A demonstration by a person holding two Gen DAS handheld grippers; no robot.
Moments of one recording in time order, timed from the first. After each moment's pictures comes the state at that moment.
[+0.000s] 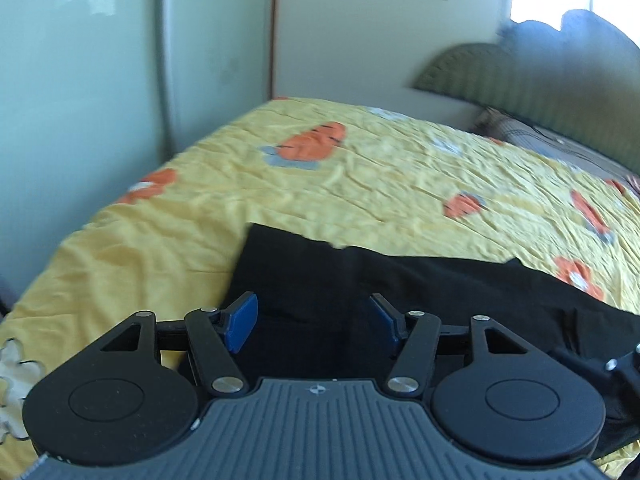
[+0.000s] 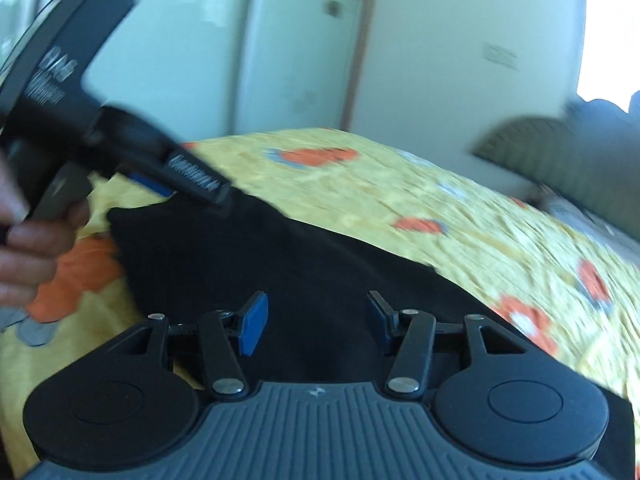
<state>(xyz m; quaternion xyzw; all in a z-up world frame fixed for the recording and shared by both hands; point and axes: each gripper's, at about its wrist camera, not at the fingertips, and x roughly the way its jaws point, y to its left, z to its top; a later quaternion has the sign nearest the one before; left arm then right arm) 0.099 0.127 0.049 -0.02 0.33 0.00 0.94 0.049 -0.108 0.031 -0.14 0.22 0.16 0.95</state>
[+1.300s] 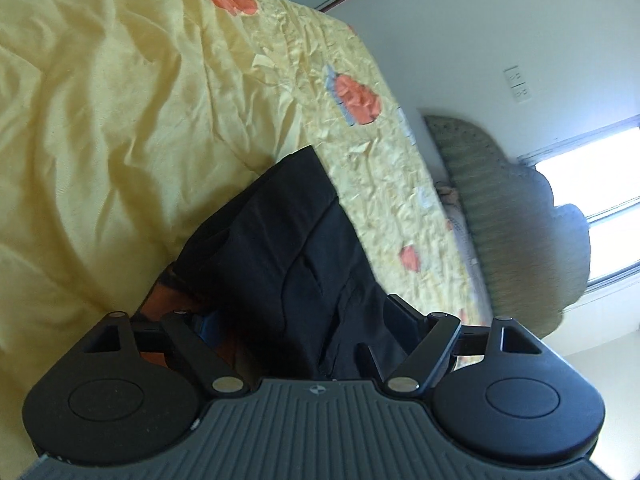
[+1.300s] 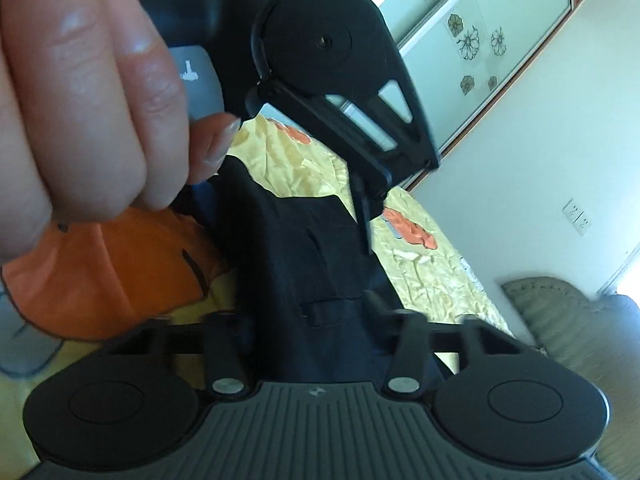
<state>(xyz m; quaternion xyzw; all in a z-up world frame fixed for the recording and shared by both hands) 0.128 0.233 -0.010 -0.44 0.40 -0.09 0.80 0.075 0.025 -0.014 -0.38 0.14 0.19 0.89</state>
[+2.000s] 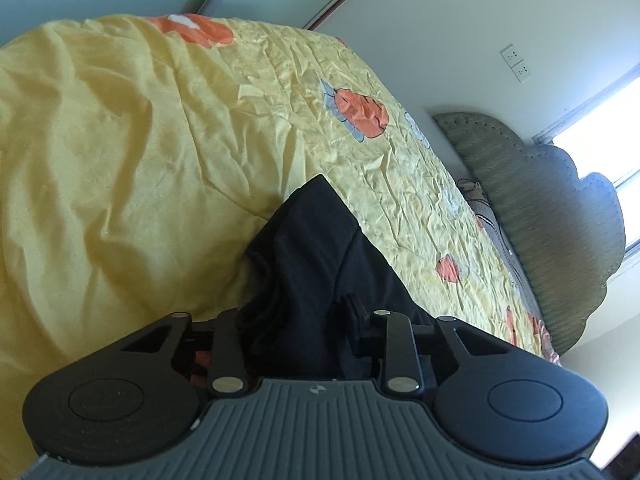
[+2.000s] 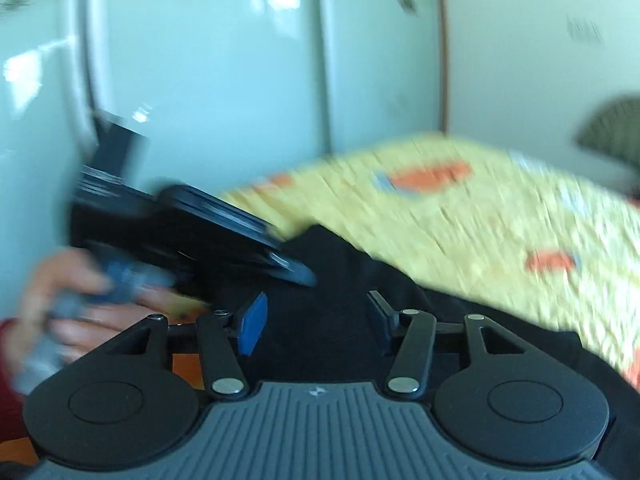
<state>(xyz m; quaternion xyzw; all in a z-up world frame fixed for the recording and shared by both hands) 0.155 0.222 -0.012 -0.34 0.39 -0.06 0.85 0.140 -0.074 0.039 -0.05 0.28 0.28 0.92</state>
